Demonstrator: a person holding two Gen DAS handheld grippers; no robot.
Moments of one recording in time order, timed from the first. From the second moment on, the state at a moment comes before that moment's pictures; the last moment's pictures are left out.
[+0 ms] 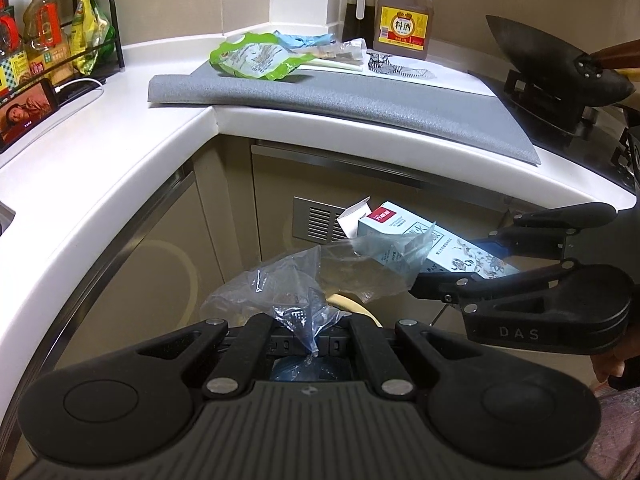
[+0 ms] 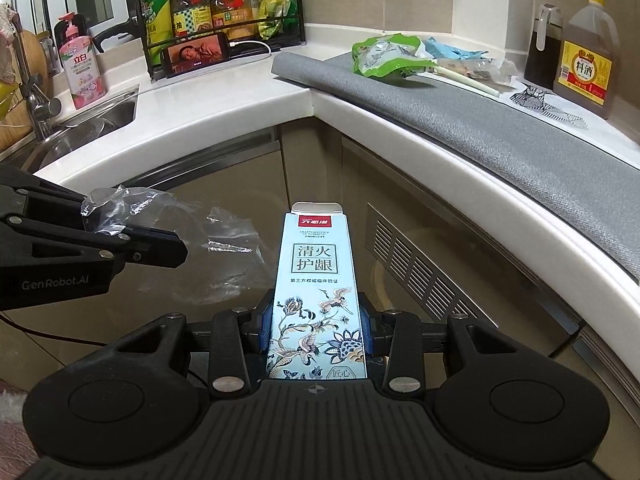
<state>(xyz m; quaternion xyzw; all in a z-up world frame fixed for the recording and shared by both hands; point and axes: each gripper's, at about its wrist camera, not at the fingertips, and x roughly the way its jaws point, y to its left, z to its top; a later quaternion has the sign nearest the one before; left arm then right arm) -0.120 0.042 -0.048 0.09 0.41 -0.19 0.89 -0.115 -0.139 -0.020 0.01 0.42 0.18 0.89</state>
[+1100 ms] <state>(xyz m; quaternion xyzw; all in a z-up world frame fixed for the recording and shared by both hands) -0.115 0.036 -0.056 0.10 0.42 -0.19 0.88 -0.109 -0.138 -0.024 0.00 0.42 0.18 0.89</state>
